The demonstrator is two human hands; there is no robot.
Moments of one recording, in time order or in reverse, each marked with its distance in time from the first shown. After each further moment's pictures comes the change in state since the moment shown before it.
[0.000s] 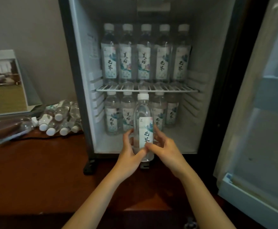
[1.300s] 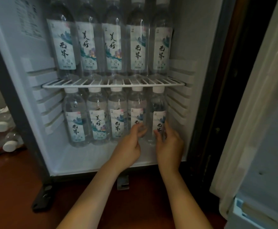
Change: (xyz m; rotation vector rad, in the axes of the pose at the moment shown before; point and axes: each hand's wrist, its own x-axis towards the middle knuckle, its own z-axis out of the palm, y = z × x) left_hand 0.099 -0.045 0.045 0.467 -0.261 0.173; right_hand 0.057 0.058 -0.044 -0.672 0.870 -0.090
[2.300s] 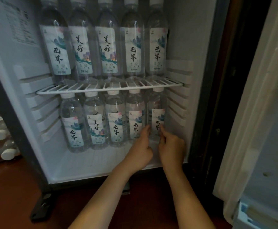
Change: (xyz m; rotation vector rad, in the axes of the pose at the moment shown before) left_hand 0.015 0.017 0.025 -0.186 -0.129 -0.168; right_hand 0.013 0.013 0.001 -0.130 -0.128 0.067
